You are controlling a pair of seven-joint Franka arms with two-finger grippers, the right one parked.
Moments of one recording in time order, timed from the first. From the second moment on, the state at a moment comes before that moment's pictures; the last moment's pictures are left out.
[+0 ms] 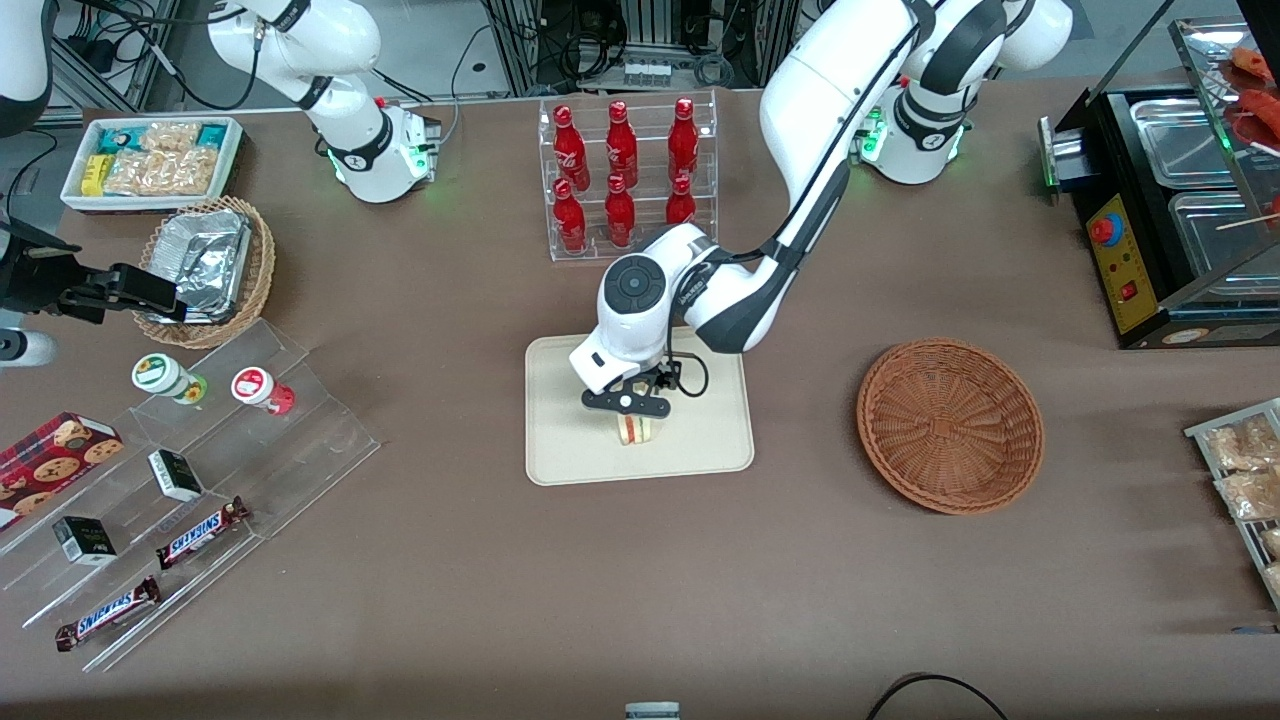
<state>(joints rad) -0.76 0.77 -0.07 -1.39 0.00 2.19 -0.68</state>
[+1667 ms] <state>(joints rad) -0.24 0.08 -0.02 -1.52 0.05 1.57 -0.27</state>
